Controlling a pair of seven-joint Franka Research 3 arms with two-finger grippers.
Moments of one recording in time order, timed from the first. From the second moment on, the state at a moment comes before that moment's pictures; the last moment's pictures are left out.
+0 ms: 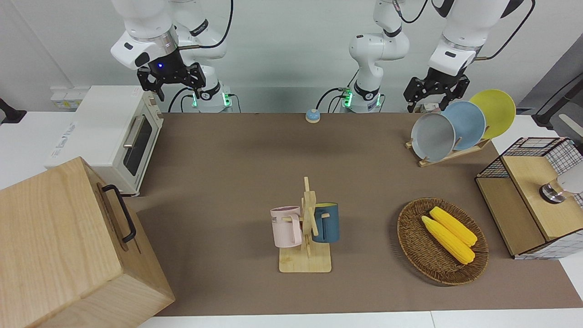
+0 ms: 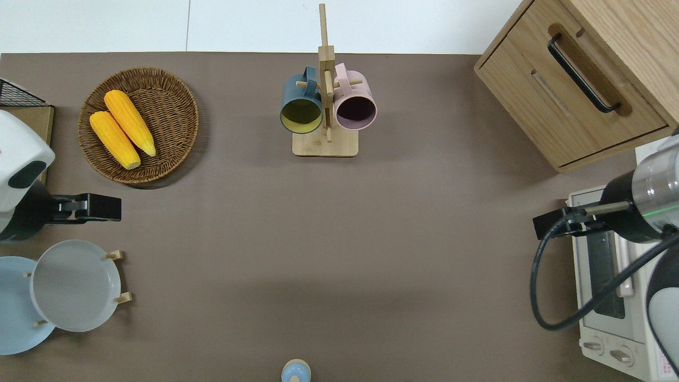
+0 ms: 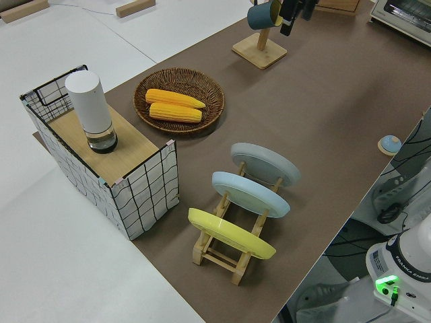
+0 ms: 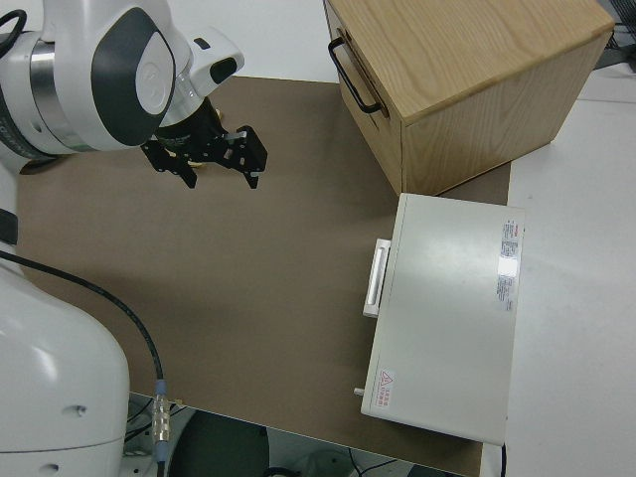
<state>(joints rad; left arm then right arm) -0.02 -0.10 -0.07 -1.65 0.01 1.57 -0.11 -0.09 -0.02 0.23 -1.50 0.00 1.36 0.06</state>
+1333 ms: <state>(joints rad) -0.04 -0.09 -0.08 -1.76 0.18 1.58 -0.16 -0.09 -0.02 0.23 -1.50 0.00 1.36 0.06</state>
